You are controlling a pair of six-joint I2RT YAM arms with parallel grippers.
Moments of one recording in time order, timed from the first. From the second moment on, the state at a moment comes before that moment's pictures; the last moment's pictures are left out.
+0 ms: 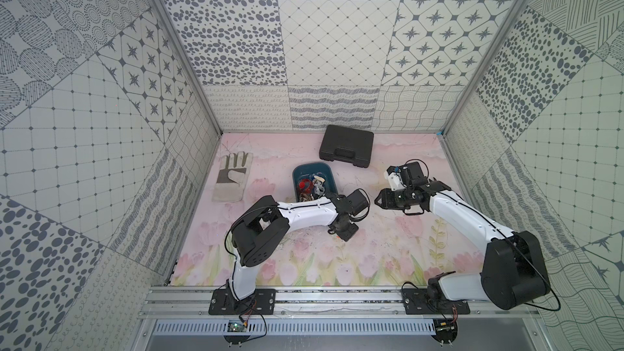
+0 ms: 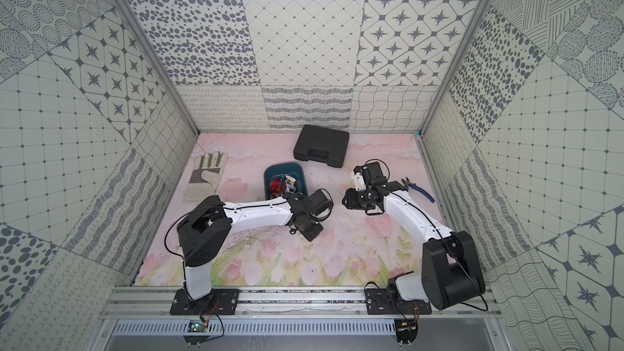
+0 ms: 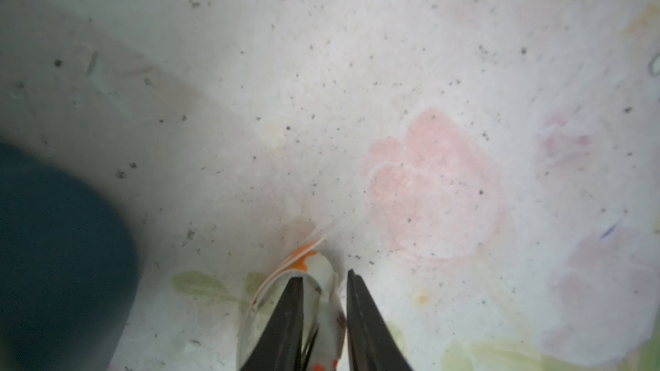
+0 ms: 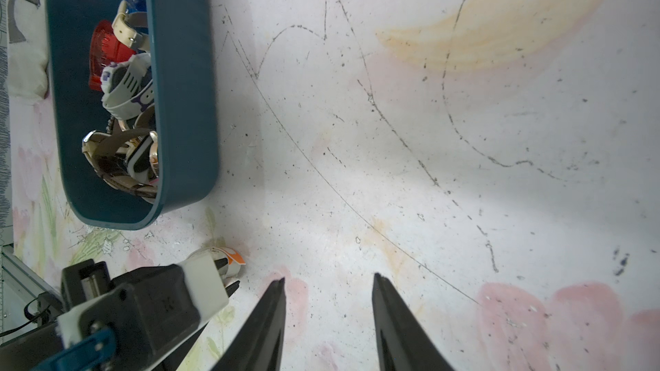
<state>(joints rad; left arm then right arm) -1.02 1.93 1.30 -0.68 0.00 -0.16 0.29 1.38 0.92 -0.60 -0.30 0.28</state>
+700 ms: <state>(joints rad) -1.02 1.84 1.31 -0.69 0.04 -0.16 0.29 1.38 0.92 -0.59 -0.30 0.27</state>
